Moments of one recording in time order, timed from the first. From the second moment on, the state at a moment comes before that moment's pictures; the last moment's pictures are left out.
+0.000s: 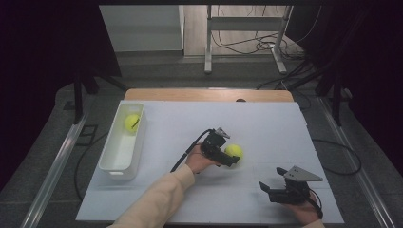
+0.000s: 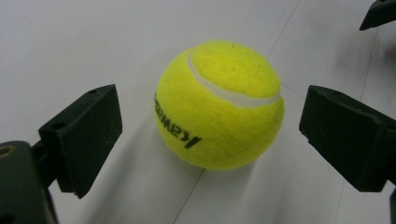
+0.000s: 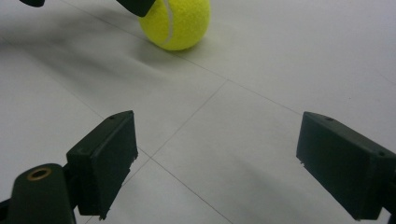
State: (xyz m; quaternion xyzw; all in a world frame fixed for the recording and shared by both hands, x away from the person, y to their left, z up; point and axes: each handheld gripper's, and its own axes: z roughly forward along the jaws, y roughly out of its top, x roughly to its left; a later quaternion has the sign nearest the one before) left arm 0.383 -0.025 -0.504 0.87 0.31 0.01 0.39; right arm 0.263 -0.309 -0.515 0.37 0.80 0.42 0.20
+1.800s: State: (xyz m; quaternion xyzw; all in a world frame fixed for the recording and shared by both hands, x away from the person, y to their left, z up) left arm 0.377 -0.036 -0.499 0.86 0.30 0.02 0.41; right arm 0.263 -0.310 -0.515 0.37 0.80 0.43 0.20
